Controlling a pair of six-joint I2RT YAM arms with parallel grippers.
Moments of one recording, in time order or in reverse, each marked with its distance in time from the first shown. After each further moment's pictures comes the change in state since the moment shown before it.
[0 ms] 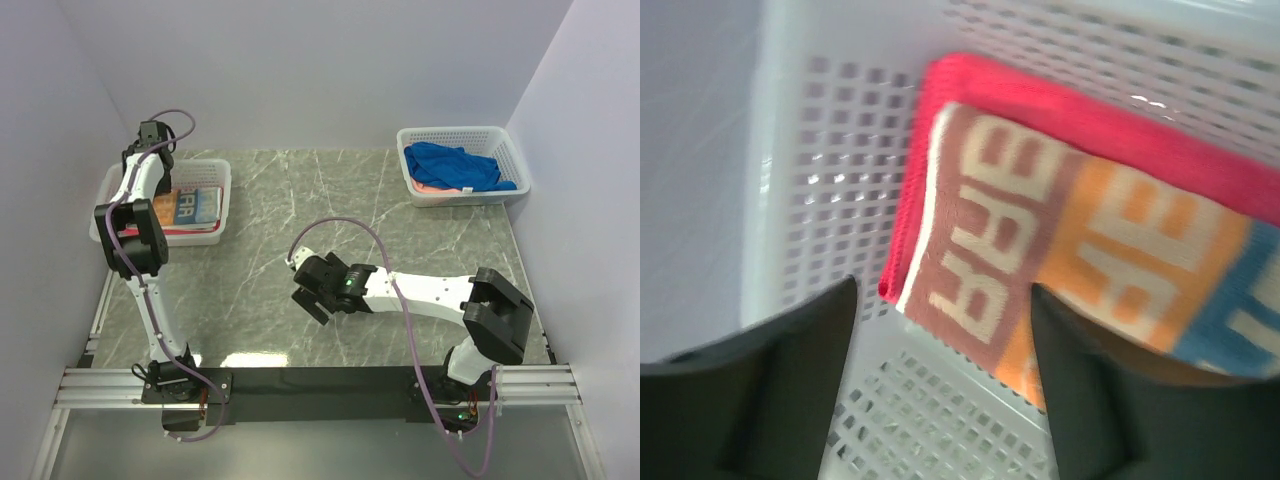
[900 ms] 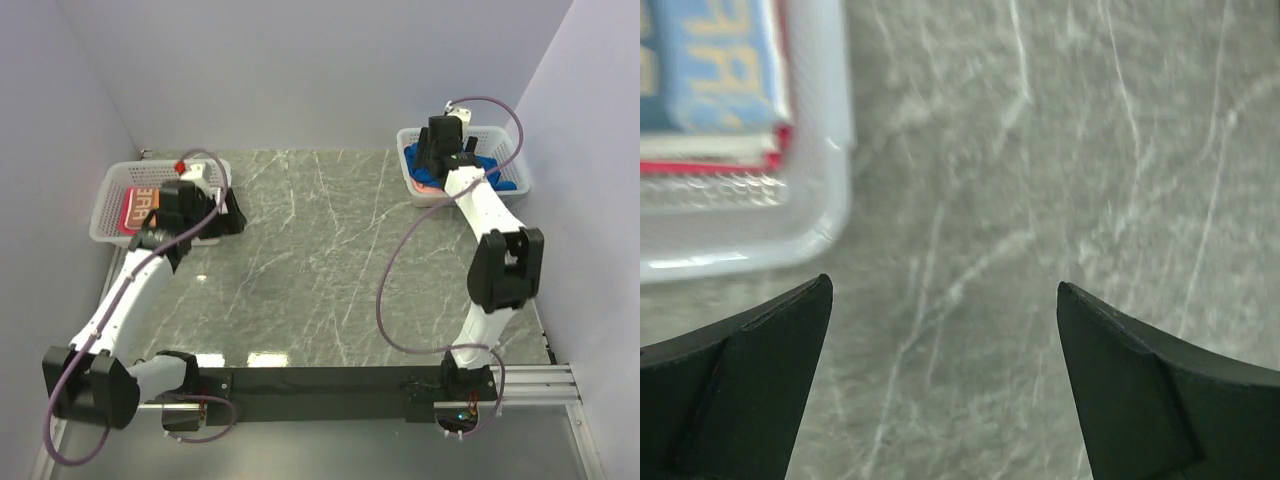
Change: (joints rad) left arm -0.336 -1.030 -0.906 0.261 0.633 -0.428; right arm -0.971 0.199 0.549 0.134 0.118 0.093
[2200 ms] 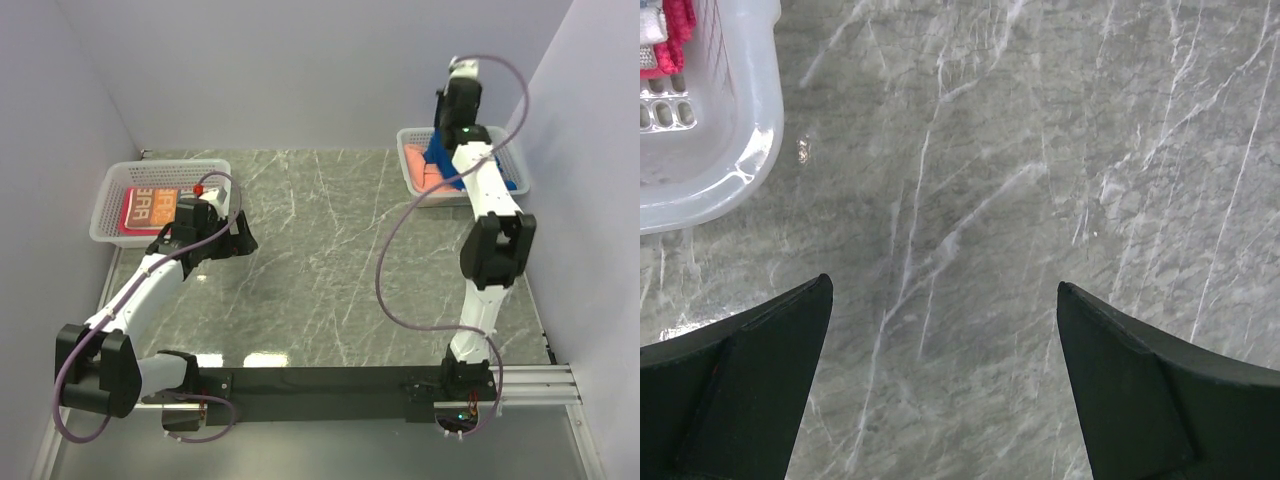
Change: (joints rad) left arm -0.019 0.035 -0.228 0.118 0.119 -0.014; right arm -0.092 0.274 0.414 0.143 -0.206 -0.253
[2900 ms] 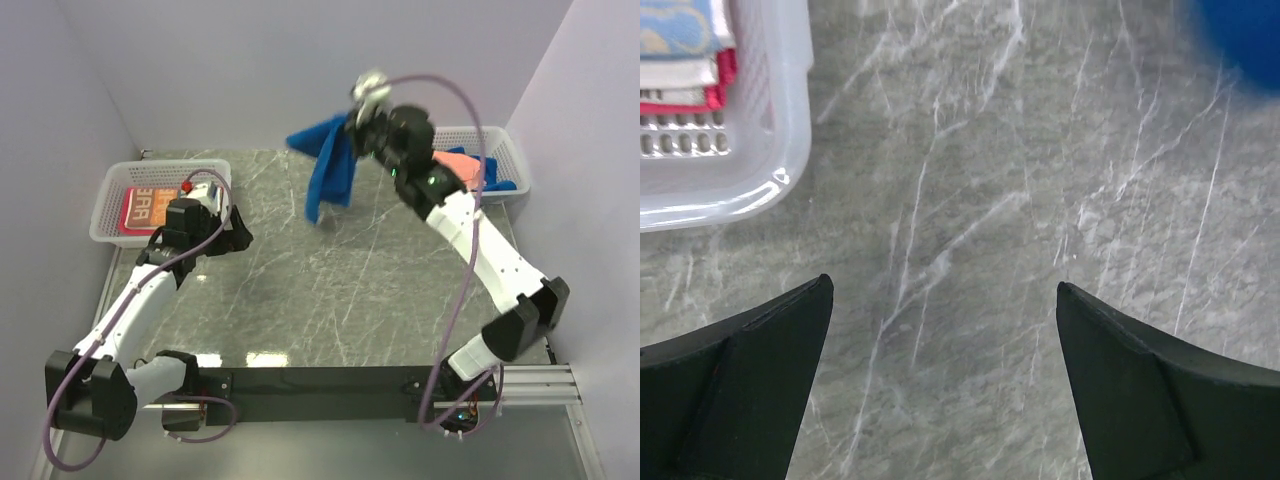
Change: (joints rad) left arm 0.000 -0.097 0.000 0.002 -0.037 -0.029; right arm 0.466 -0.470 -0.197 0.088 -0.235 -0.142
